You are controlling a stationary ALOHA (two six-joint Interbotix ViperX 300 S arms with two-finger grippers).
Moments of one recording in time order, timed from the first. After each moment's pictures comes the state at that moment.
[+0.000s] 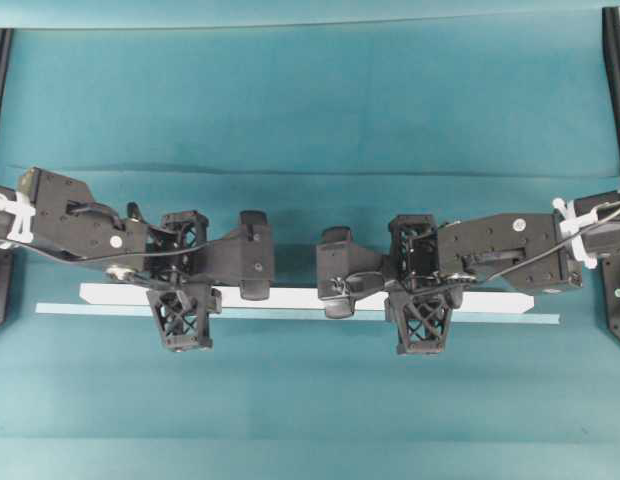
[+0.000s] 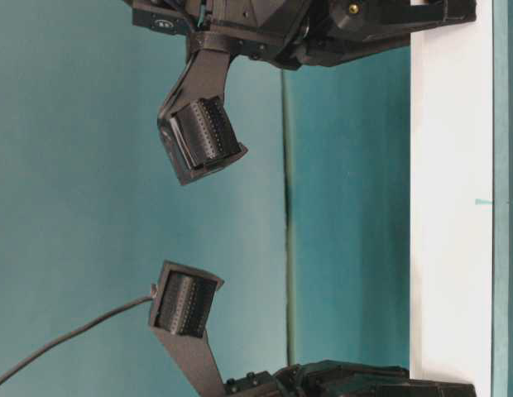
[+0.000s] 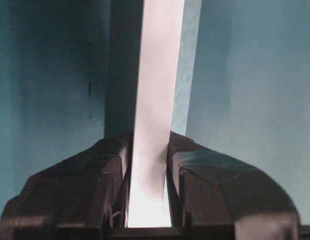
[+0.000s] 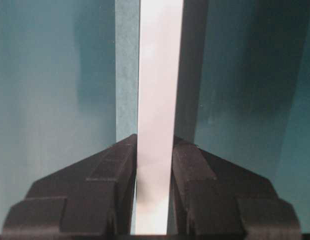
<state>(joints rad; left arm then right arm) -0.01 0.06 0.67 0.03 0.47 -0.12 0.02 0.13 0.55 0.02 0.68 -0.02</state>
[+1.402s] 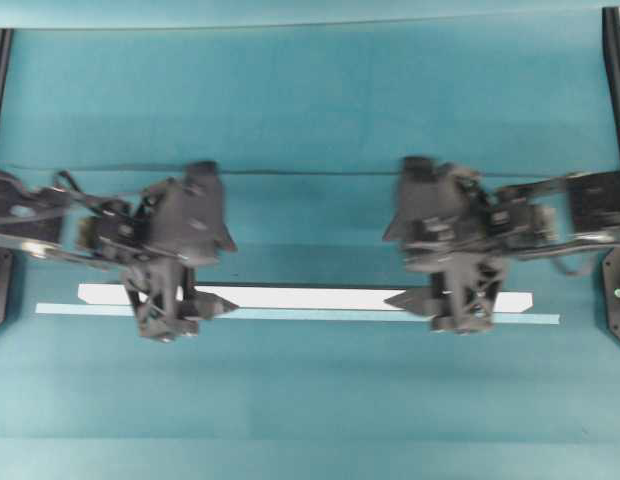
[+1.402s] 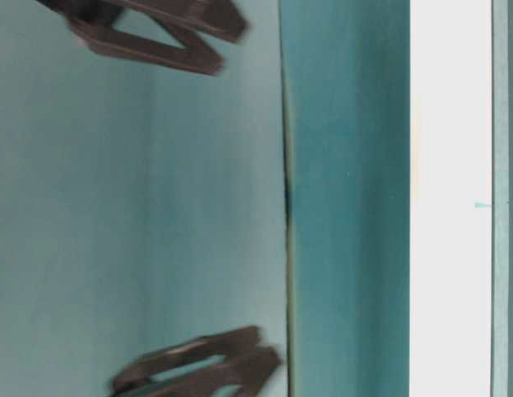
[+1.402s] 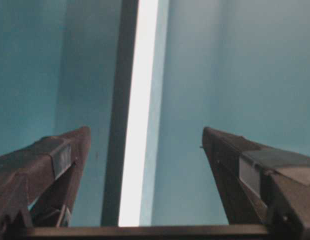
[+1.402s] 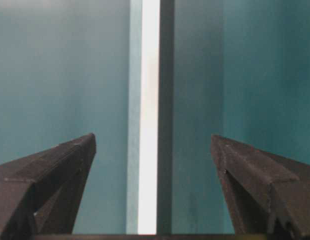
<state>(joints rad) -0.02 -0.28 0.69 0.03 0.38 -0.14 0.01 -0.33 0.65 0.03 0.51 -0.02</state>
